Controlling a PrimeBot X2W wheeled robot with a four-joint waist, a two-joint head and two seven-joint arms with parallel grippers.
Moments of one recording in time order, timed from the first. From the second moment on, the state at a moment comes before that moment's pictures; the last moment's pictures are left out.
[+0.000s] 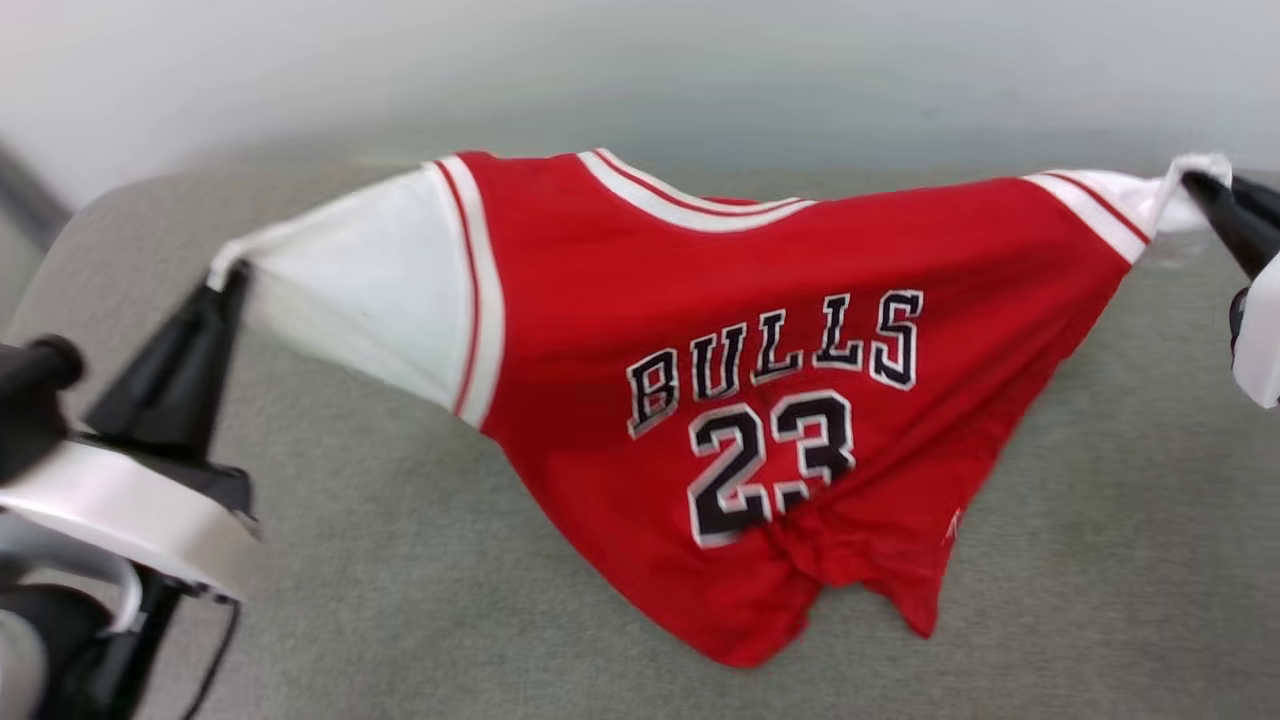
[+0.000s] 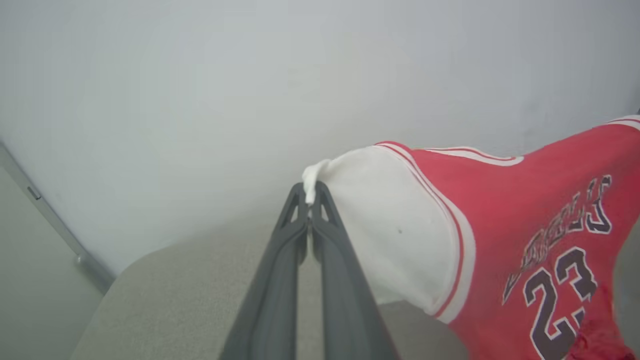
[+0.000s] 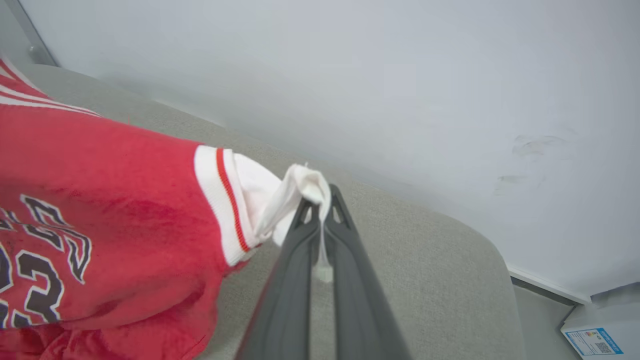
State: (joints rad) left arm -0.19 0.79 -0.22 -0.51 -0.69 0.29 0.20; right arm -0.57 -0.61 0.17 0.00 0.53 0.13 0.59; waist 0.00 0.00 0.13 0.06
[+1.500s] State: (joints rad) left arm -1.07 0.92 -0.11 -0.12 -0.75 0.06 0.04; right arm -1.23 -0.35 -0.06 0.13 0.39 0.13 0.41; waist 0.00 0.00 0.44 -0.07
